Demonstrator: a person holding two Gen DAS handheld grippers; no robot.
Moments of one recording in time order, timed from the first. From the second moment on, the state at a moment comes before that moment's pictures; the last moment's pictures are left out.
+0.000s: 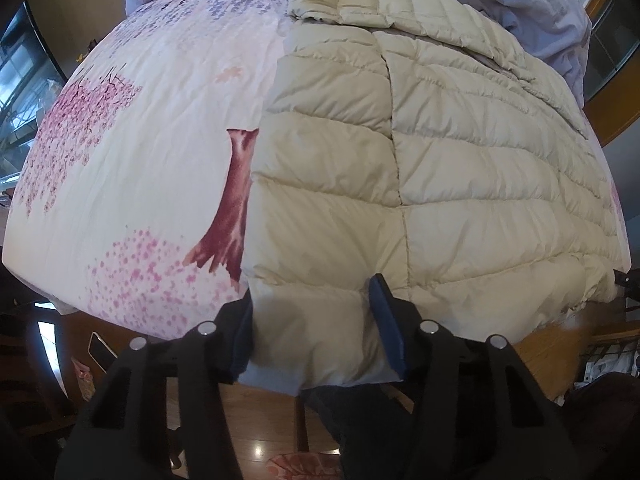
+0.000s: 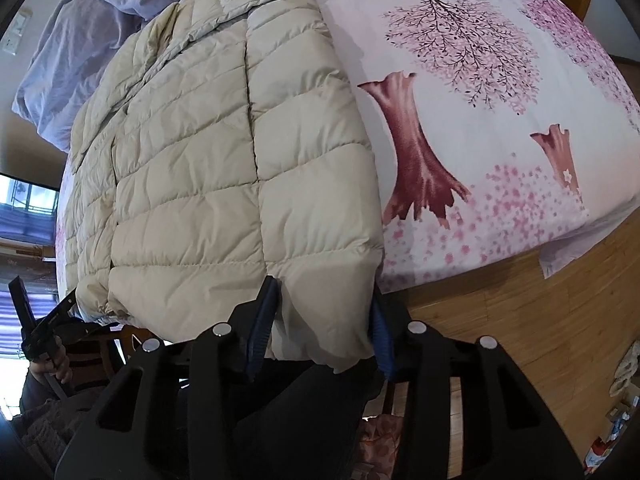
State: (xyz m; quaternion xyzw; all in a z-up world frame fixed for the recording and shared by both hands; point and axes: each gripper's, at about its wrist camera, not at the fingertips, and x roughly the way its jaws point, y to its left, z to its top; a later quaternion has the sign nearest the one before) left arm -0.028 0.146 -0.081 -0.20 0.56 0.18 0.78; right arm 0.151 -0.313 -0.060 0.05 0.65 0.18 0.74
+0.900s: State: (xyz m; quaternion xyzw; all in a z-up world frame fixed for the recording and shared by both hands) left arm -0.005 0.163 -0.010 -0.17 0.51 0.19 0.82; right arm 0.197 -0.298 0.008 0.06 0.54 0.19 0.82
